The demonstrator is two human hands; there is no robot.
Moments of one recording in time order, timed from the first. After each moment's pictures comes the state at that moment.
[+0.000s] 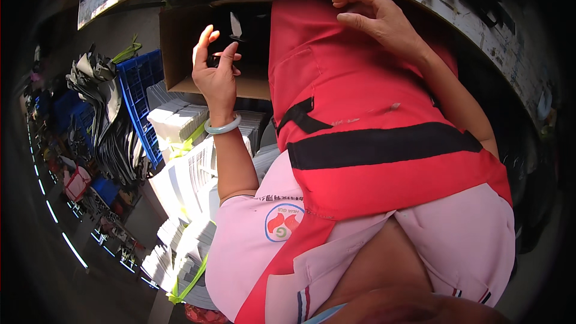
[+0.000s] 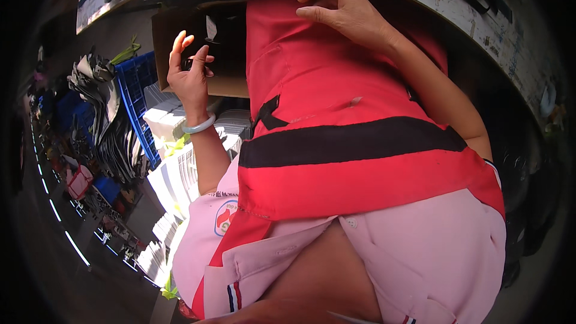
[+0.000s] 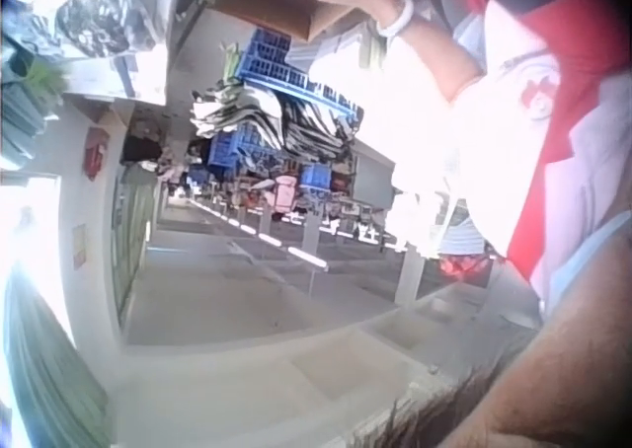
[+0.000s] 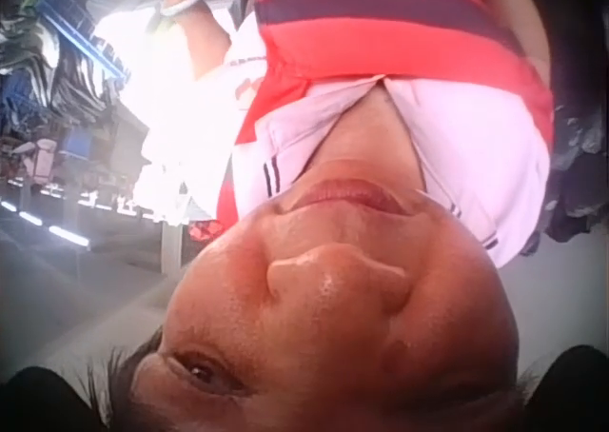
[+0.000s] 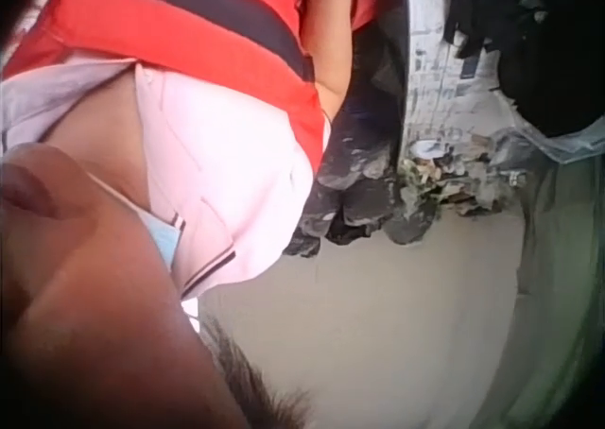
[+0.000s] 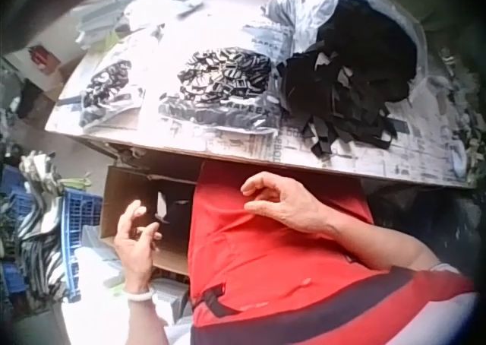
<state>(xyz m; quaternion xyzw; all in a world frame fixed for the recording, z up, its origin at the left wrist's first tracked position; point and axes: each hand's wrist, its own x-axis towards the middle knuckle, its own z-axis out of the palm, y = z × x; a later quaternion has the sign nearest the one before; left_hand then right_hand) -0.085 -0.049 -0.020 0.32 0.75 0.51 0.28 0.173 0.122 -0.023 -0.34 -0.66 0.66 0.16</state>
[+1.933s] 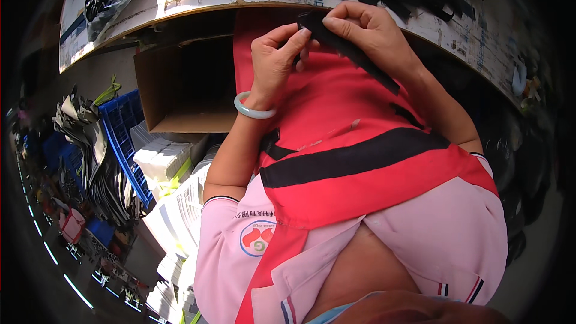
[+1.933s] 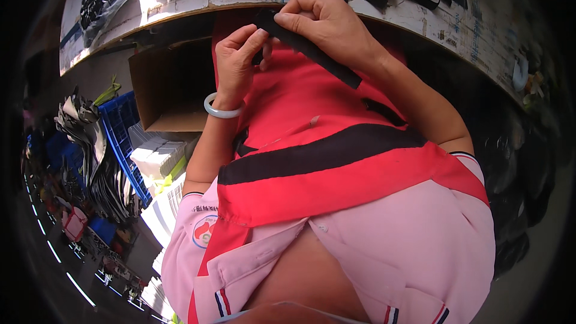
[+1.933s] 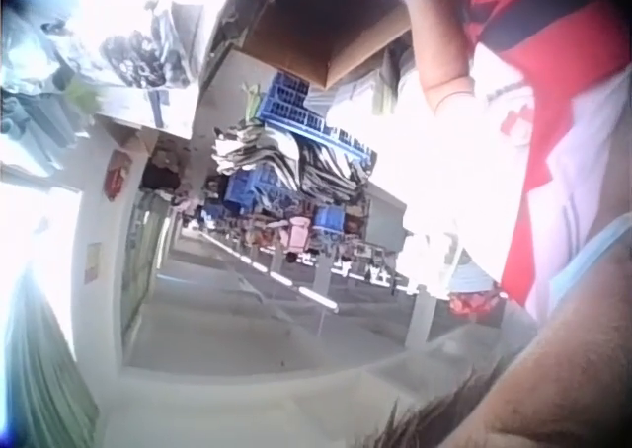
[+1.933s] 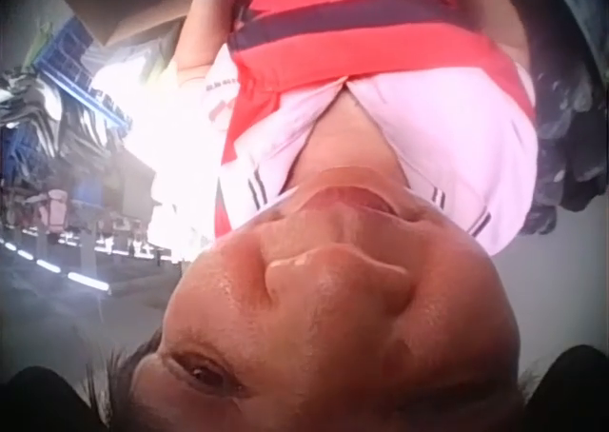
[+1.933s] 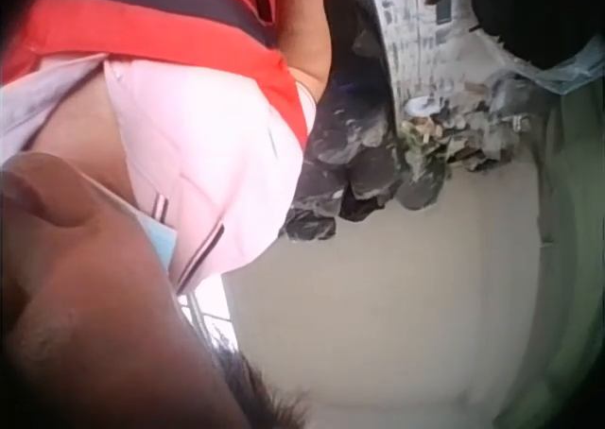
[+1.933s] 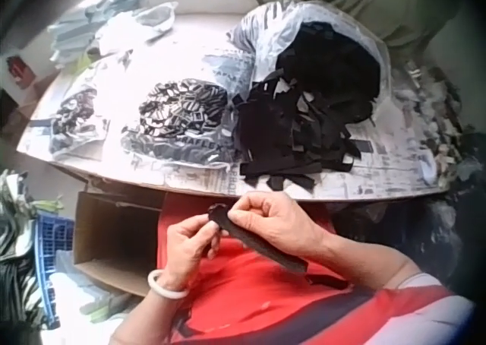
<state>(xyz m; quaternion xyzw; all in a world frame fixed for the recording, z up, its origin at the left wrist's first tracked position) 0.030 0.056 -0.028 0.27 0.49 0.54 0.63 0.205 0.140 0.034 -0.39 -0.59 0.68 0.20</state>
